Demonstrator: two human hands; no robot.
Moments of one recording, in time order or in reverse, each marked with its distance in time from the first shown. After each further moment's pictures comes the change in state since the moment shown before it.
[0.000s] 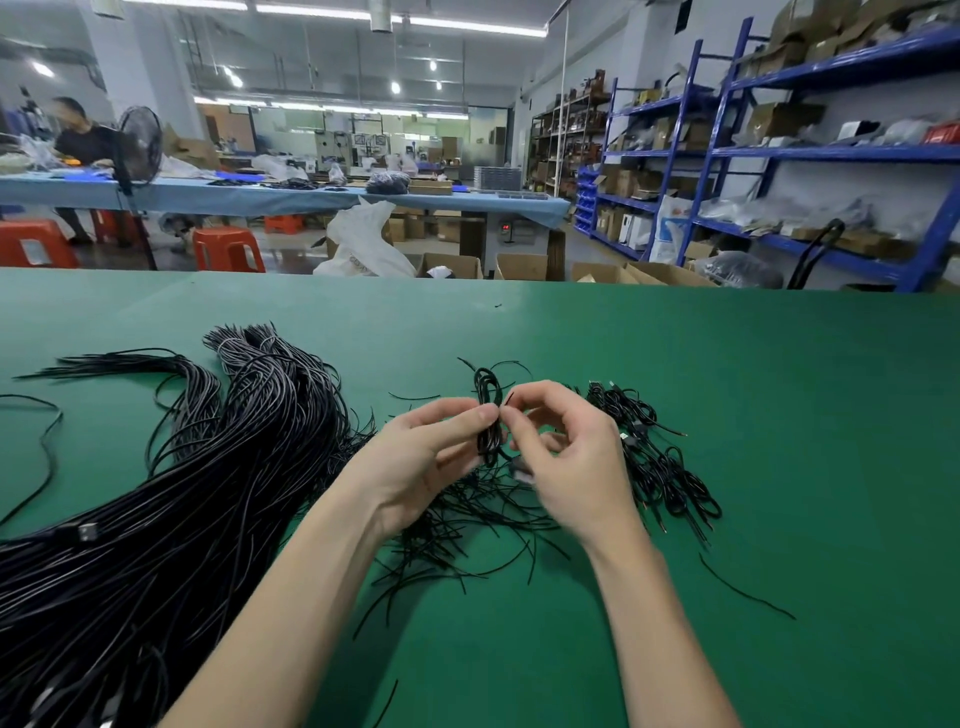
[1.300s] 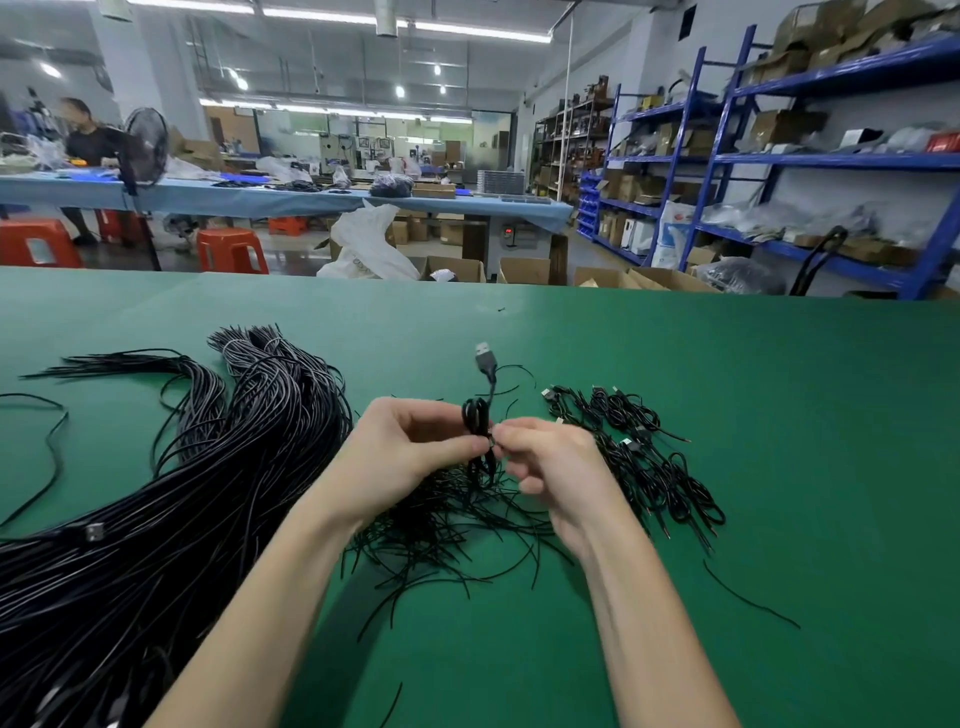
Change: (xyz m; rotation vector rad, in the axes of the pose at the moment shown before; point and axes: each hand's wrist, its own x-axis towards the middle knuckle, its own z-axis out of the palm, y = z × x) left_hand -0.003 0.006 -0.027 0.576 -0.100 0.392; right_hand 0.007 -0.013 0.011 0.399 -0.088 0.675
